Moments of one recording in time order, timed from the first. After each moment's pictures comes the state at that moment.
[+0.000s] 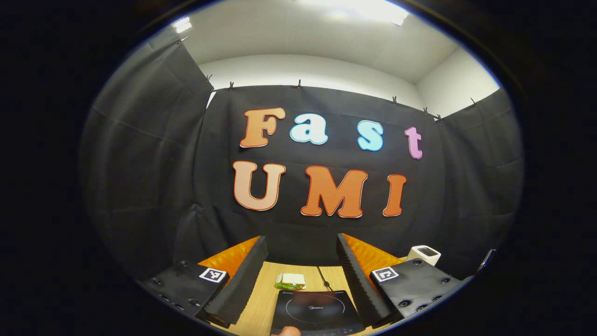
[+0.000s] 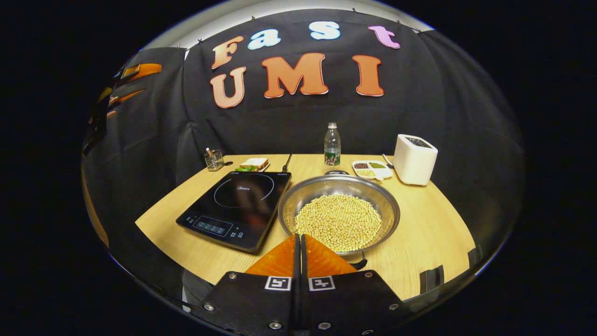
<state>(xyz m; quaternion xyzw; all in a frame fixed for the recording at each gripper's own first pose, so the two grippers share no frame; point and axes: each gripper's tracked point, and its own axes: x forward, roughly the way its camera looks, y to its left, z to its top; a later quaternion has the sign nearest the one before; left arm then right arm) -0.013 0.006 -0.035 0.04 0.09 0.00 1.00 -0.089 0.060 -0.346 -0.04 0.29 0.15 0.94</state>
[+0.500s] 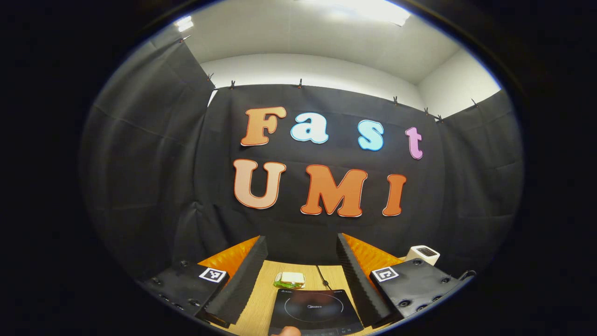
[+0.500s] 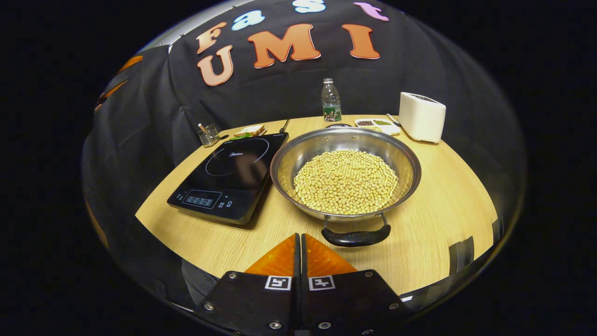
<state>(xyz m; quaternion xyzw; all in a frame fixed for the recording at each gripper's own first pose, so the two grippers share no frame) -0.016 0.005 -0.039 0.03 0.09 0.00 1.00 -0.095 0.055 -0.422 -0.02 0.38 0.14 0.92</state>
